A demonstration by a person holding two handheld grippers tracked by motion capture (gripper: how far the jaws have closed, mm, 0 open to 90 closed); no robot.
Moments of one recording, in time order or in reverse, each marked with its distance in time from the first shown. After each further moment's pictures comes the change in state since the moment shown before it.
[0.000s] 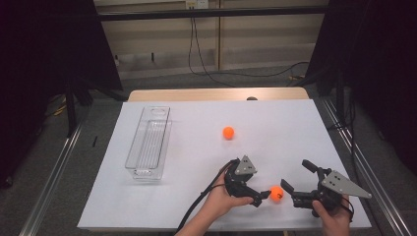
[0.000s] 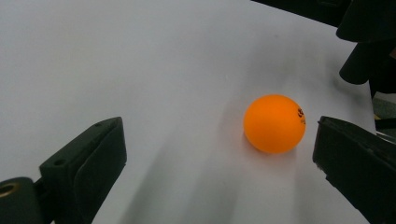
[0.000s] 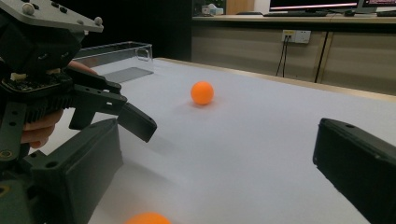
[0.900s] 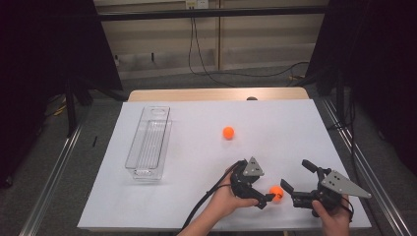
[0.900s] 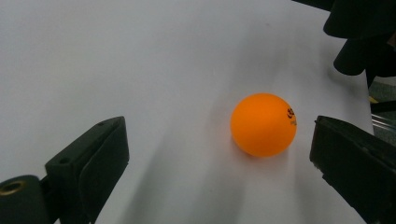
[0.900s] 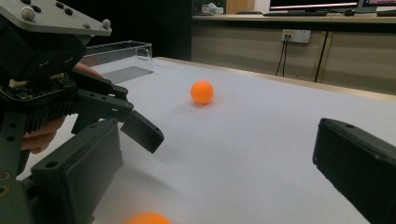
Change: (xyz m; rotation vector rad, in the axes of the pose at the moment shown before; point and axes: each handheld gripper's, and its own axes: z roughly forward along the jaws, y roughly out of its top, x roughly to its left) left arm -0.008 0.007 0.012 0.056 -0.021 0.034; right arm 0.000 0.000 0.000 0.002 -0.001 0.001
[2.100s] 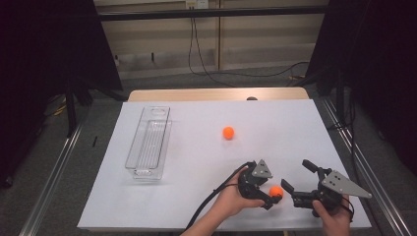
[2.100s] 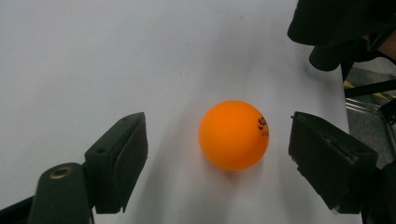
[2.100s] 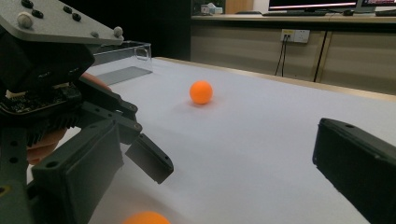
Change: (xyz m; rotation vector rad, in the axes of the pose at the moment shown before) left arm -0.007 0.009 0.014 0.049 -0.086 0.033; right arm -0.001 0.000 -0.001 -0.002 -0.004 0.004
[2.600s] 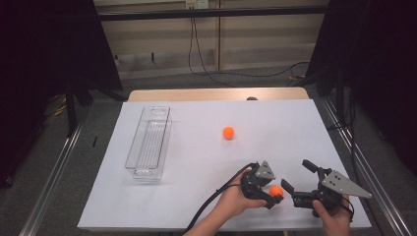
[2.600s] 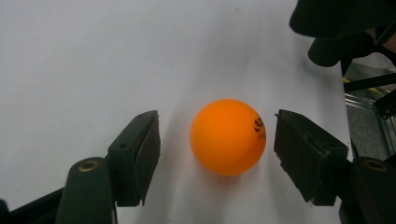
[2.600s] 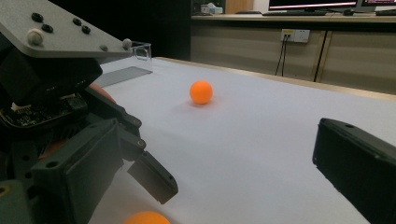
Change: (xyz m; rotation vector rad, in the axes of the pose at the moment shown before) left arm -0.002 0.001 0.010 0.030 -0.019 -0.004; right arm 0.000 0.000 0.000 0.001 0.001 -0.001
